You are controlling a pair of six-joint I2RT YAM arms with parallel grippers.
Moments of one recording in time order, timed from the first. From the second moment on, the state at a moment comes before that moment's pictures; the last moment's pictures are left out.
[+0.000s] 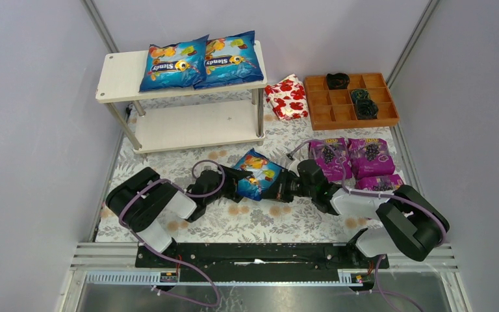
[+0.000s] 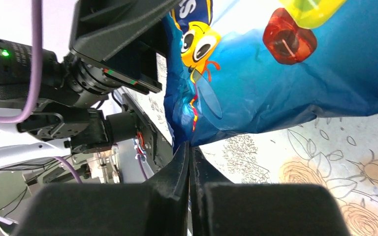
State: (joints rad) left arm -0.66 1.63 0.27 0.91 0.11 -1.87; right arm 0.71 1.38 0.42 0.43 -0.45 1.04
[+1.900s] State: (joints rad) left arm -0.64 0.75 0.71 -0.26 0.13 -0.81; right arm 0.71 0.82 0.48 -0.16 -0.08 0.81
